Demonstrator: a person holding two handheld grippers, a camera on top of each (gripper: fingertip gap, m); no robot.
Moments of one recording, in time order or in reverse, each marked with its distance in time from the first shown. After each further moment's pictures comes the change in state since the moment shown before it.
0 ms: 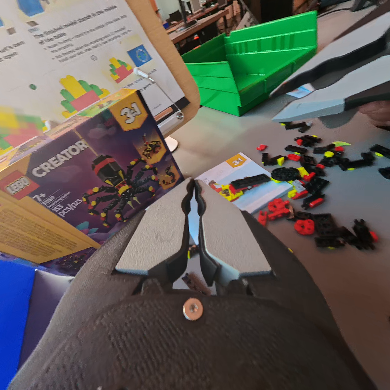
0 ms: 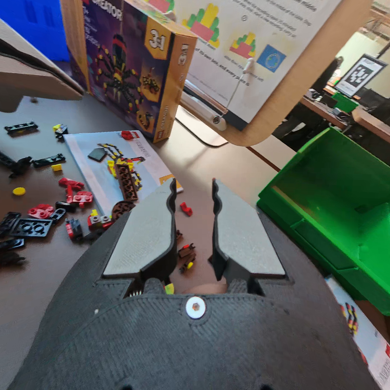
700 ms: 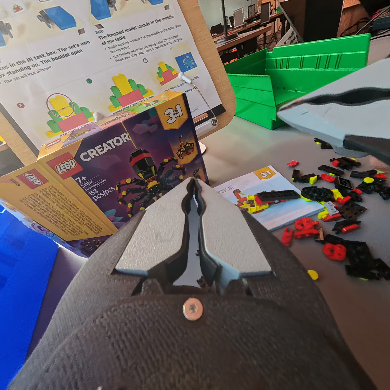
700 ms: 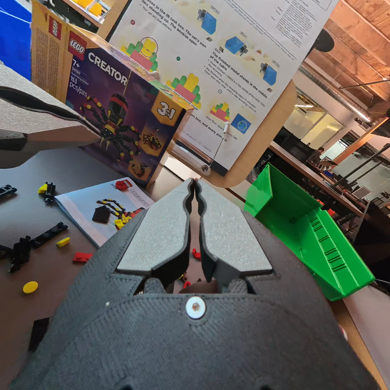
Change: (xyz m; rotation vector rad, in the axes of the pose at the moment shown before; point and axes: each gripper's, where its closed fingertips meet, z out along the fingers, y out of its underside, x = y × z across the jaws) left arm -0.030 -0.002 -0.003 0.035 -0.151 -0.085; right arm -0.035 -0.063 0.017 0.071 0.344 -0.124
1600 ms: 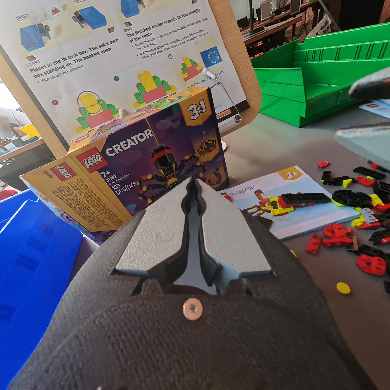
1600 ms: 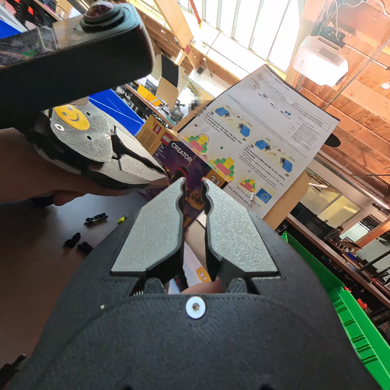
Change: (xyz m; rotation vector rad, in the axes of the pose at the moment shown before) left arm -0.021 0.004 0.002 -0.012 -0.107 0.016; right arm -0.054 -0.069 -0.049 0.343 -0.150 -0.095
